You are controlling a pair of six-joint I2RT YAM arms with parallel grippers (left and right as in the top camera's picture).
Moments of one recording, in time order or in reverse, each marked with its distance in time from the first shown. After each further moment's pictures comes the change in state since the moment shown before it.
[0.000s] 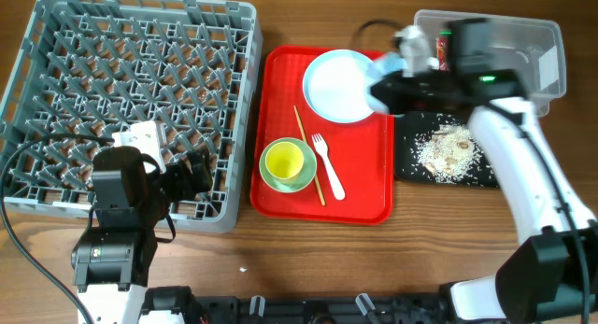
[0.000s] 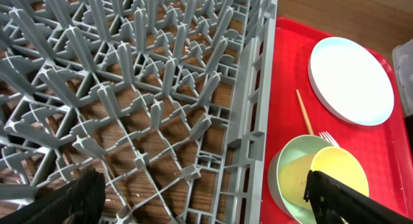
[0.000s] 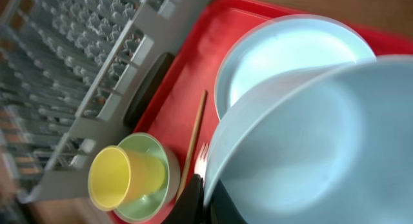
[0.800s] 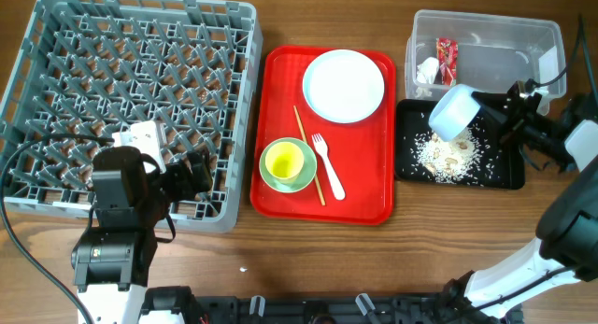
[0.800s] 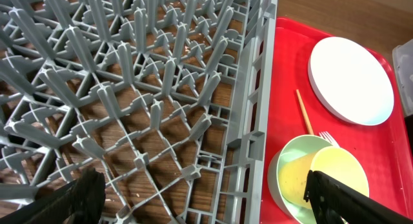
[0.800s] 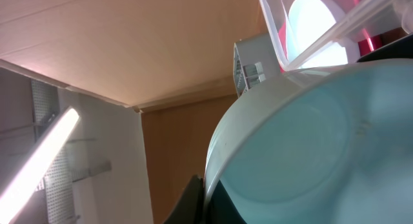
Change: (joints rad) left arm 0.000 0.000 0.000 0.001 0.000 0.000; right arm -0.743 0.307 -0.163 -0.016 -0.998 0.420
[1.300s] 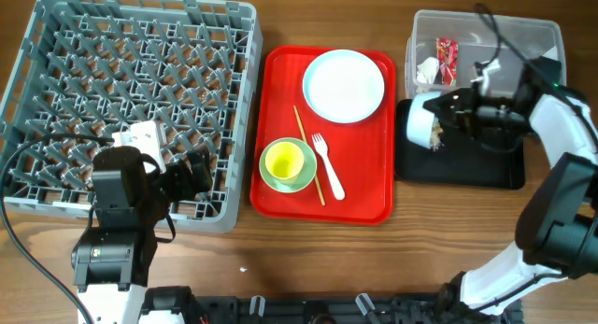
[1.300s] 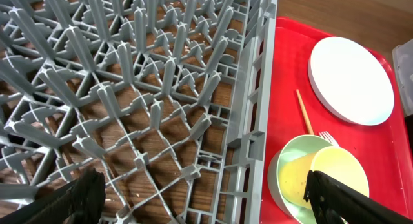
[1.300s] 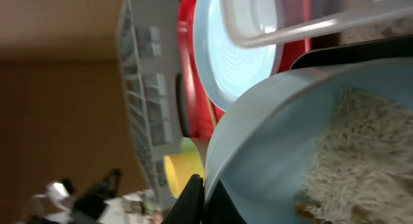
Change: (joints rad) left arm 0.000 0.000 0.000 0.000 0.000 0.000; right arm 0.225 -0.046 0.079 -0.132 0.418 -0.272
